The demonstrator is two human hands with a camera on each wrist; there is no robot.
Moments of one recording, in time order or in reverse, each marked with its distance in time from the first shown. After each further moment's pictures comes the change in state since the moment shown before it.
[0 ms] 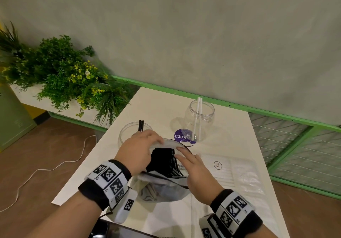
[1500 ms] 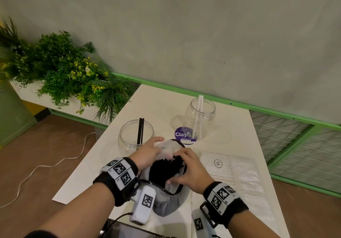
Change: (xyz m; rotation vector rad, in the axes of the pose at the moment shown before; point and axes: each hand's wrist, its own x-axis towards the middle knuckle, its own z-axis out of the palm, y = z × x) left_hand 0.019 0.000 0.039 -0.826 -0.202 -0.506; right_hand 0.024 0.023 0.030 0.348 0.085 0.091
